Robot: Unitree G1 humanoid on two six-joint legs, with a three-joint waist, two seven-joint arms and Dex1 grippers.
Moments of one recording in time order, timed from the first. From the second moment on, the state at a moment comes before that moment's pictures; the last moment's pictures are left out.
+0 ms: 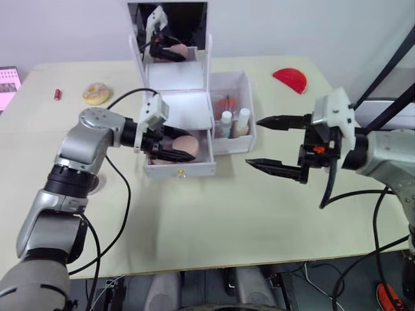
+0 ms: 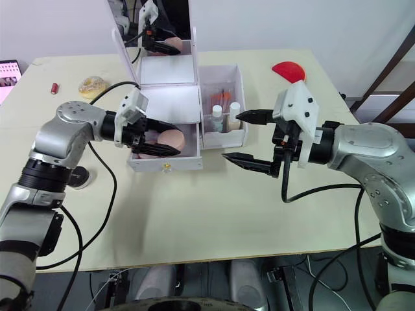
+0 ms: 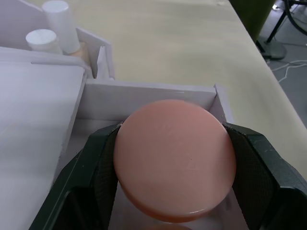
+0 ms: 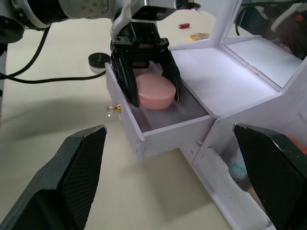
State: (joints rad) left arm -0.85 0.66 -0.21 0.26 -0.37 0.43 -1.41; right arm -0.49 -0.92 -0.16 -0.58 0.82 0.80 0.83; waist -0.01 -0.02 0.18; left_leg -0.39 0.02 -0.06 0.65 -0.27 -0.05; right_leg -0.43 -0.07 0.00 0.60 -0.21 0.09
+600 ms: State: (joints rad) left arm -0.85 0.62 -0.21 0.27 -0.36 0.43 -1.39; right arm -0.49 -0.91 -0.15 -0.59 0.85 0.81 0.80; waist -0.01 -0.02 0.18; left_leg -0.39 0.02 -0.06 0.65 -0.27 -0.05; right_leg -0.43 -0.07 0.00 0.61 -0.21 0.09
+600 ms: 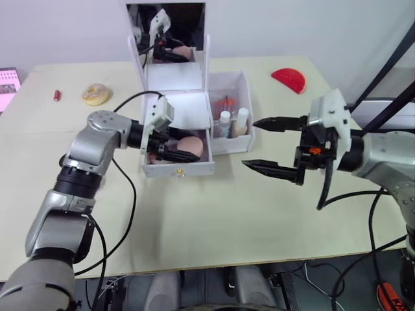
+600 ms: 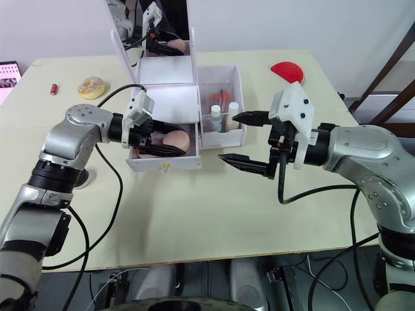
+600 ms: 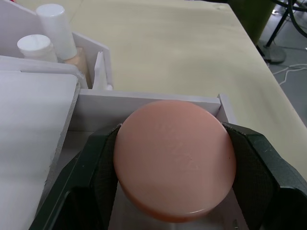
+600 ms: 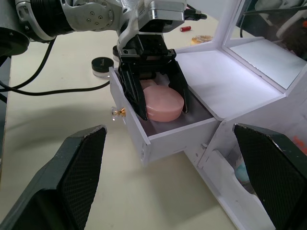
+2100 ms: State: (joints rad) left arm -0.46 0.92 0.04 -0.29 -0.64 0.79 -1.31; right arm -0.47 -0.88 -0.12 -0.61 0.85 0.80 0.79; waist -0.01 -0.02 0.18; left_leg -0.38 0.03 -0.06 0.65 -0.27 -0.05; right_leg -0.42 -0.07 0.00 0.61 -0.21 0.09
